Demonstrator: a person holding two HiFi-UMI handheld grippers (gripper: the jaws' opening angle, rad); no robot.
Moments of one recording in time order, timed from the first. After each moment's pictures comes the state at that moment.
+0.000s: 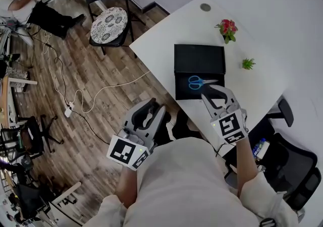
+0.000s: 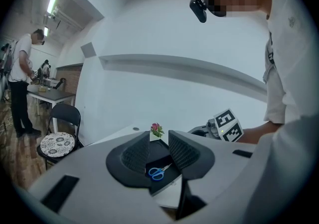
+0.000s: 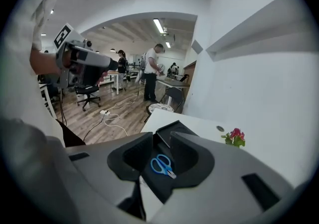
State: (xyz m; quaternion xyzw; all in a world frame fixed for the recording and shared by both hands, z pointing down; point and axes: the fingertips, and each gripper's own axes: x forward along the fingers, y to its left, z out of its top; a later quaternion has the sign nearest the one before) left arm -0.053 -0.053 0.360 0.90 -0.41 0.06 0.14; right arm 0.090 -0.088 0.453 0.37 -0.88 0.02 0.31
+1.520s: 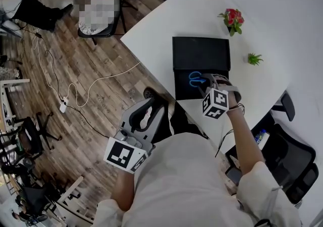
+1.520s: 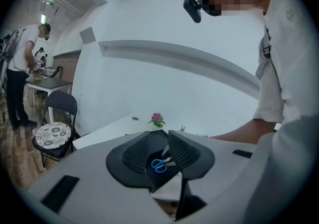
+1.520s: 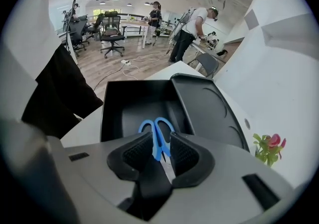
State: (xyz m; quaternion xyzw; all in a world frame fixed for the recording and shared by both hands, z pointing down) left arm -0.056 -0.085 0.403 0.90 -0.39 0.09 0.18; right arm 0.090 -0.135 0.631 0.20 -0.80 -0.05 0.56
